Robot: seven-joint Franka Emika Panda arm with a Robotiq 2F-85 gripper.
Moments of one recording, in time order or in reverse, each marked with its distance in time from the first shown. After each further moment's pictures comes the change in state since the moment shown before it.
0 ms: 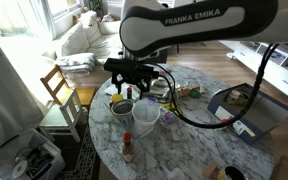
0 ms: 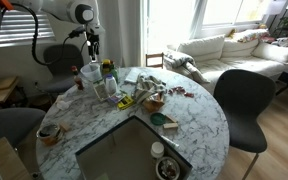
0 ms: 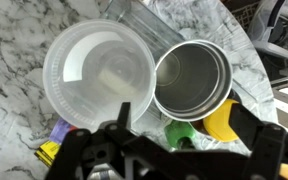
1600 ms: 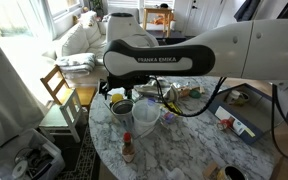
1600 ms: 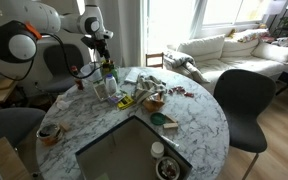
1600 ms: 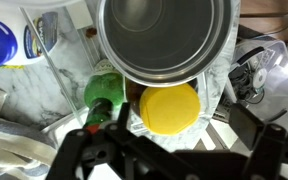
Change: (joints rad) arm 0.032 0.335 -0.002 0.404 -0.085 0.065 -0.618
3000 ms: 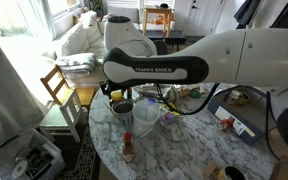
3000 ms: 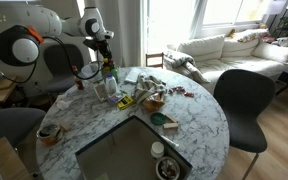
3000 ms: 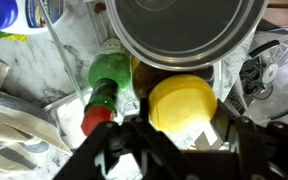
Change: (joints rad) arm 0.020 0.047 -0.032 0.055 -0.057 0.030 -0.036
